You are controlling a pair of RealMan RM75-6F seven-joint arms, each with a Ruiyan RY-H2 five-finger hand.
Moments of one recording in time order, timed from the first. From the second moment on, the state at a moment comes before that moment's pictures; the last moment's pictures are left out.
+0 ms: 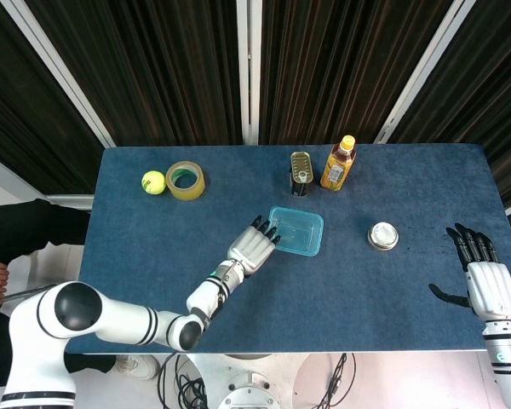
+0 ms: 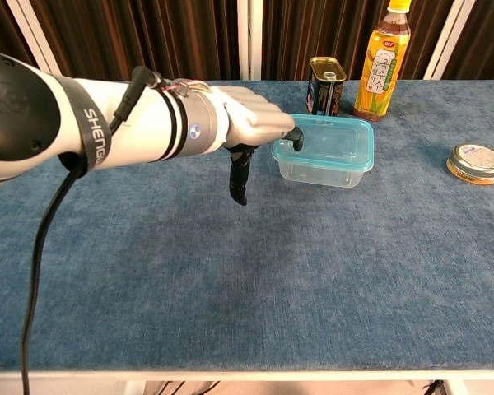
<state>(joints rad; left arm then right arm) -1.43 -1.70 -0.04 -1.51 0.40 0.90 0.88 0.14 -1.13 0.09 -1.55 -1.45 1.40 0.12</state>
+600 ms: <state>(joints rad) -1.29 -1.55 -0.13 -1.63 0.55 0.94 0.62 0.15 -1.11 0.09 -1.54 -1.46 1.38 0.16</state>
